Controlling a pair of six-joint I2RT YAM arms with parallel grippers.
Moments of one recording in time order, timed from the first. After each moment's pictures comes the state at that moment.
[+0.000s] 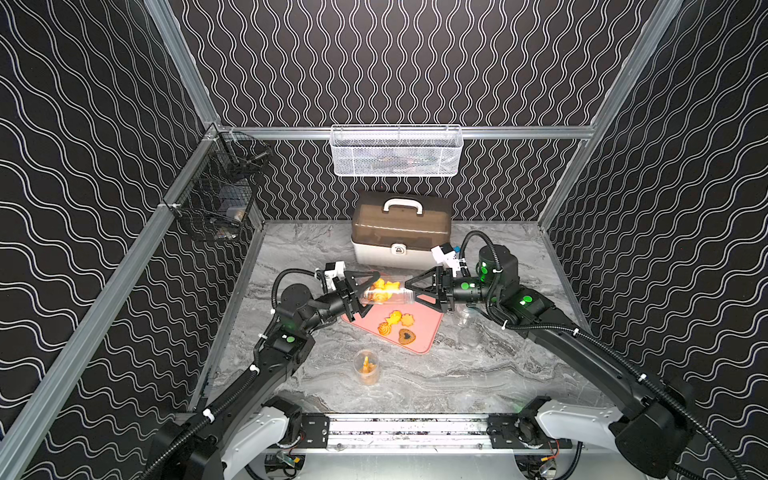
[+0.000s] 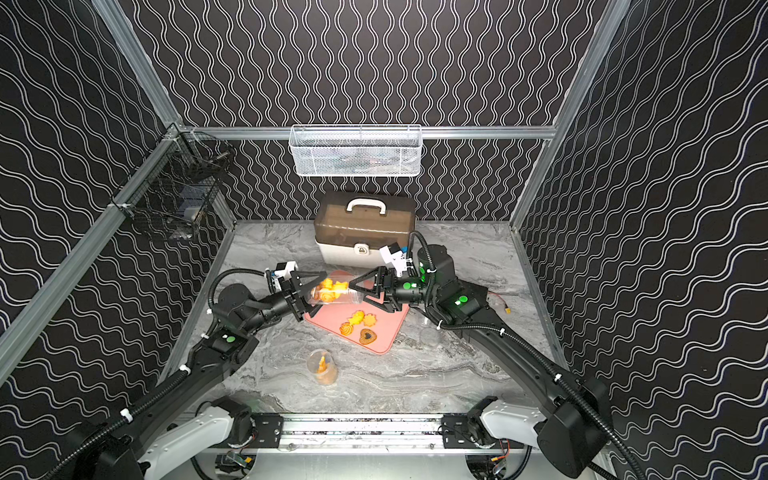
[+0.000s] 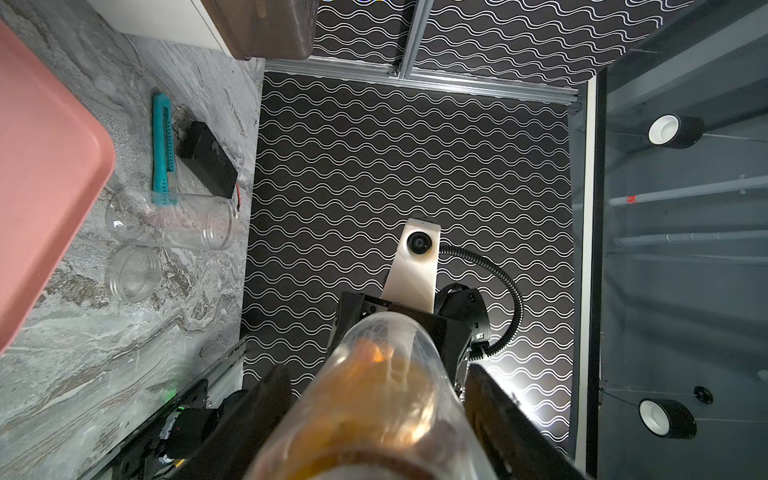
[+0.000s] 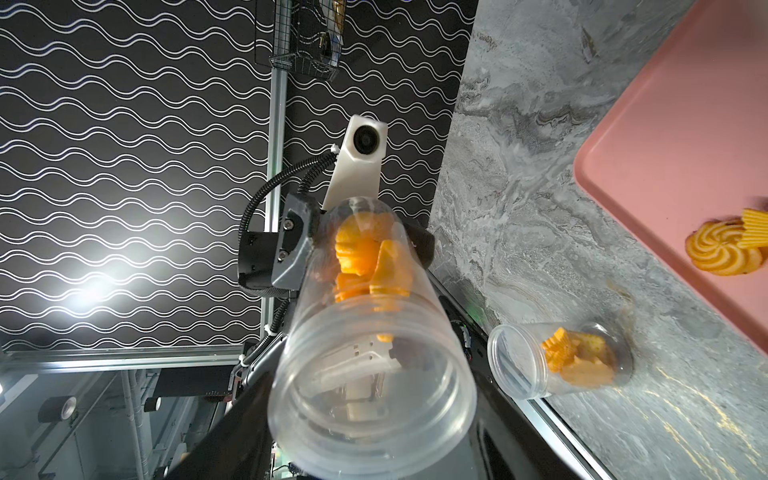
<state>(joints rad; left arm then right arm) -0.32 0.96 0.54 0.51 0.68 -1.73 0.61 1.21 1.03 -0.11 -0.79 1.11</state>
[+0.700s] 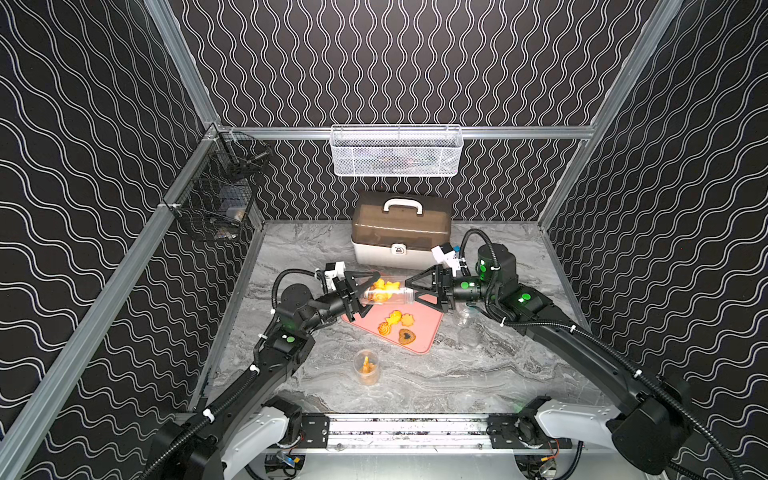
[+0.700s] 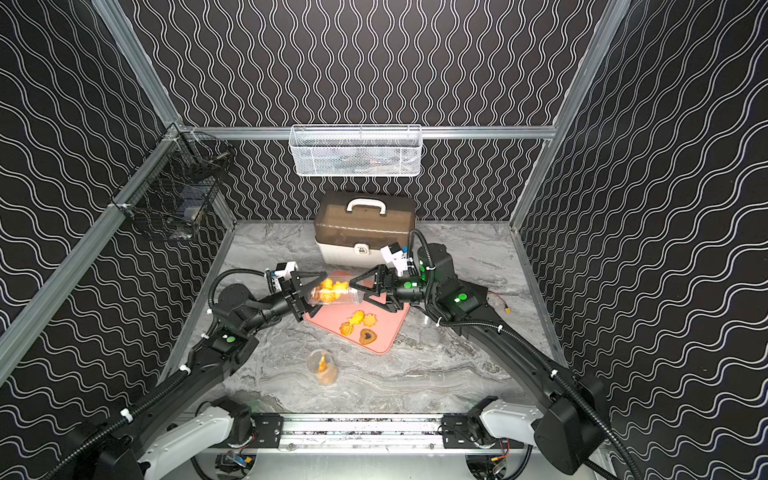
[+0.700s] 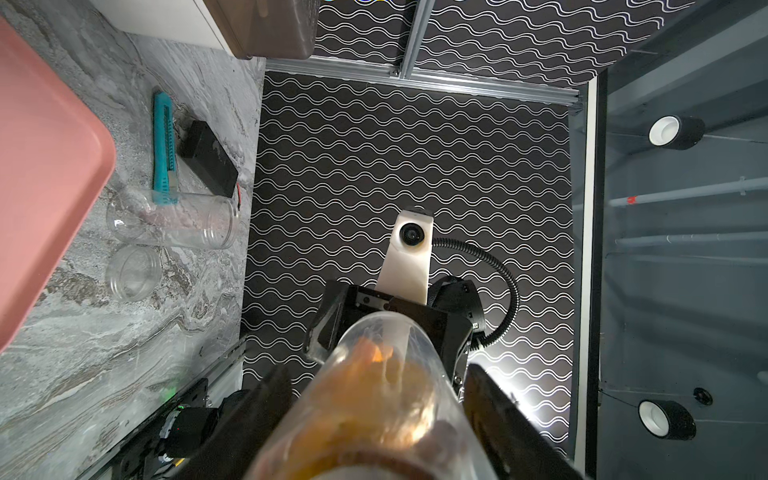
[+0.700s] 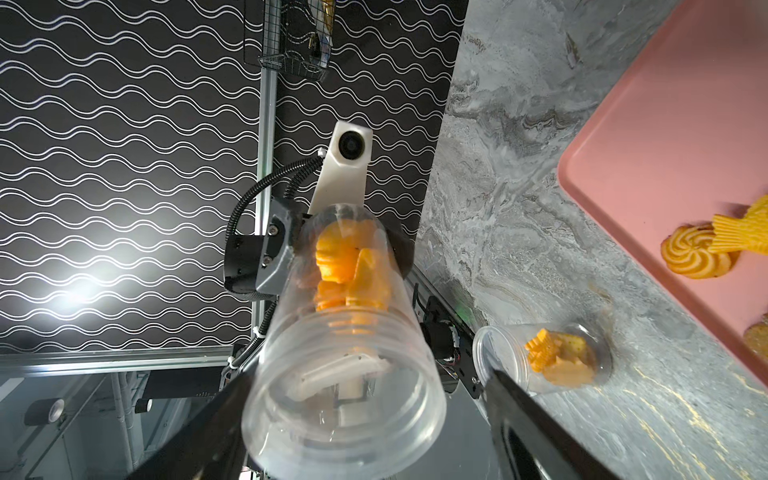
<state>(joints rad) -0.32 0.96 0.54 0.51 0.68 -1.73 0.59 1.25 1.04 -0.12 -0.82 1.08</state>
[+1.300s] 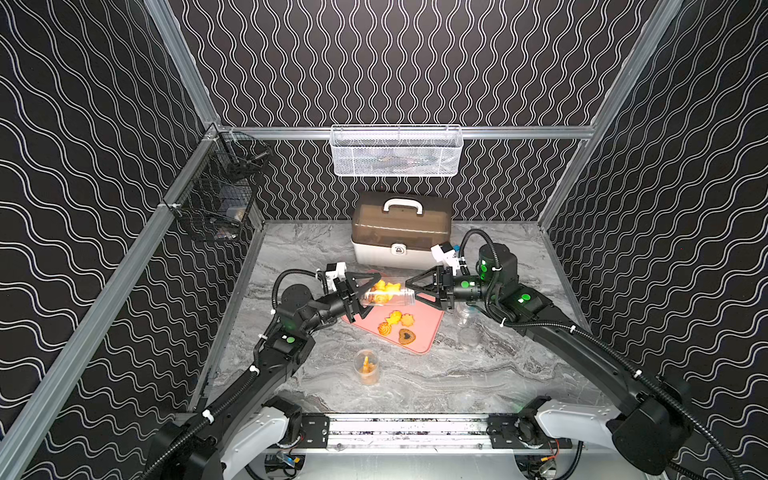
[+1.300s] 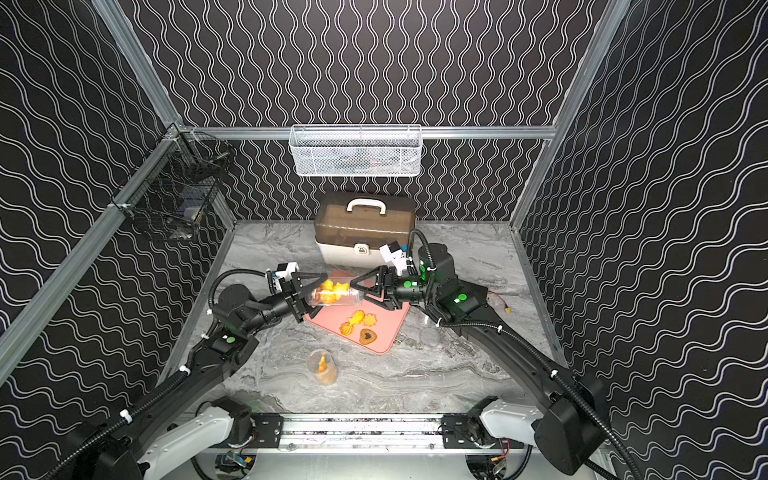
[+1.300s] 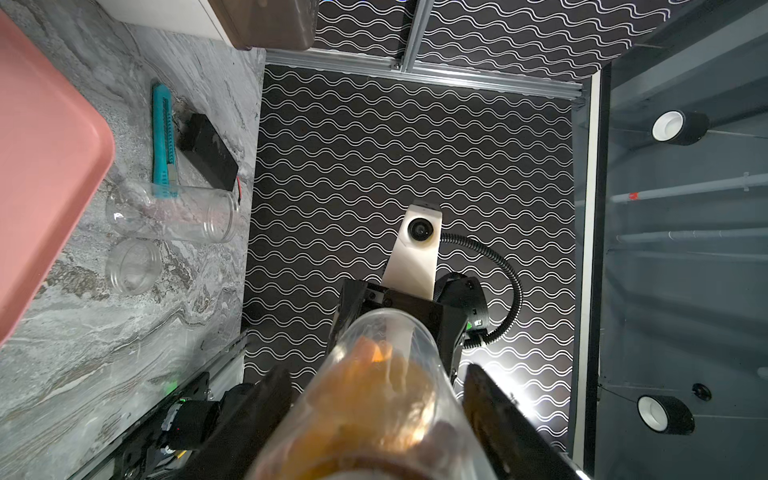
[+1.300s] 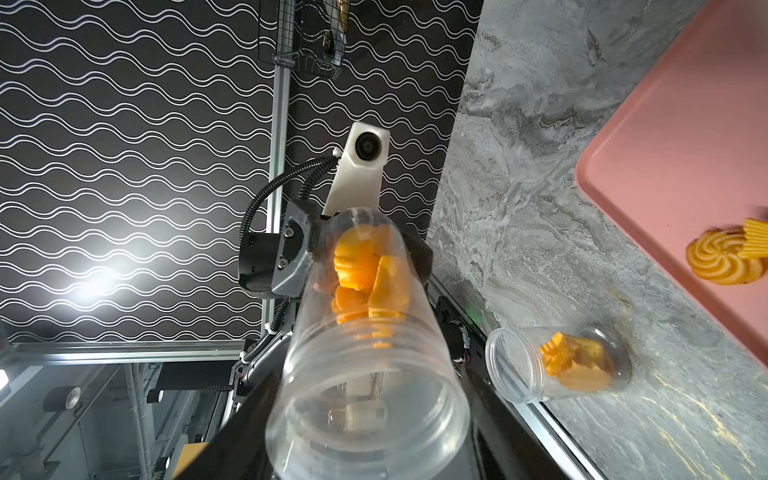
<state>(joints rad) -0.32 0.96 0.54 0.50 0.70 -1.73 0.59 1.23 1.02 -0.08 -0.83 1.11</state>
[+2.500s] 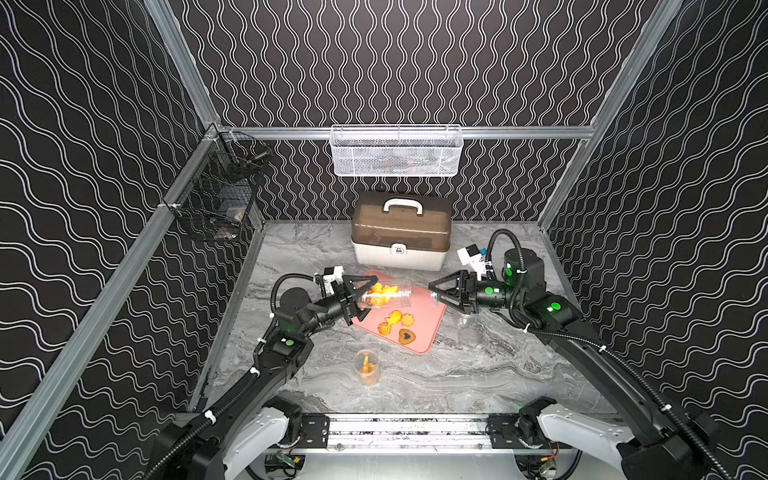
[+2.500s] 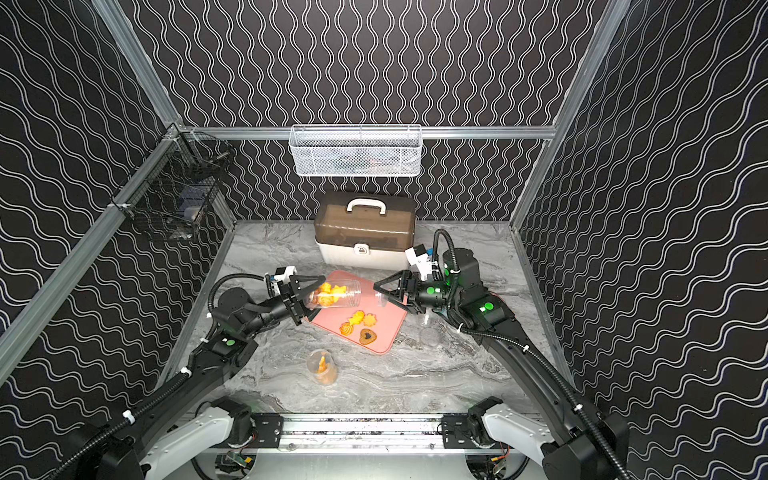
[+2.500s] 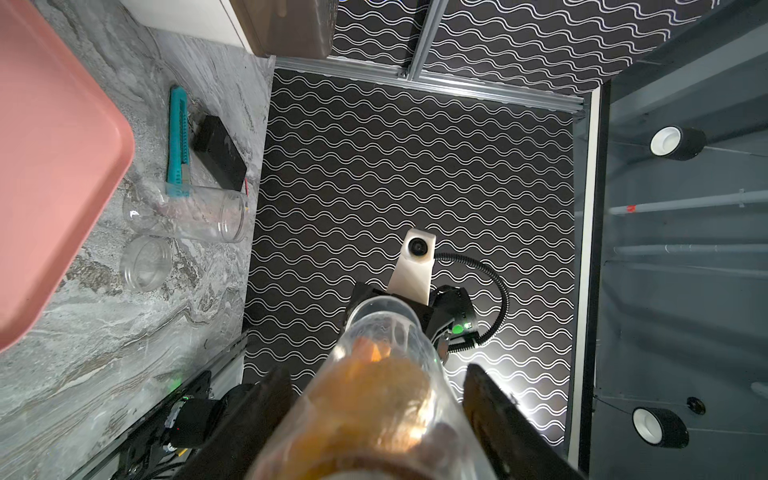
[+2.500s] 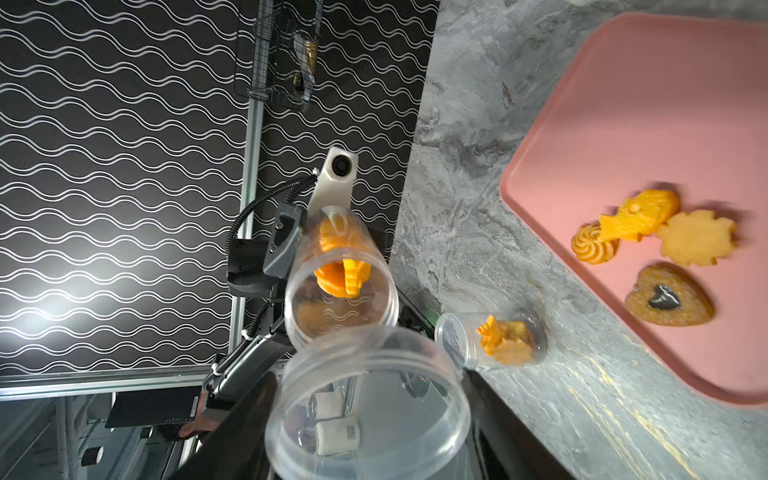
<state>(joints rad) -0.28 0.94 0.49 0.53 0.71 -1.76 0.46 1.07 0.98 -0.35 -0.80 0.94</state>
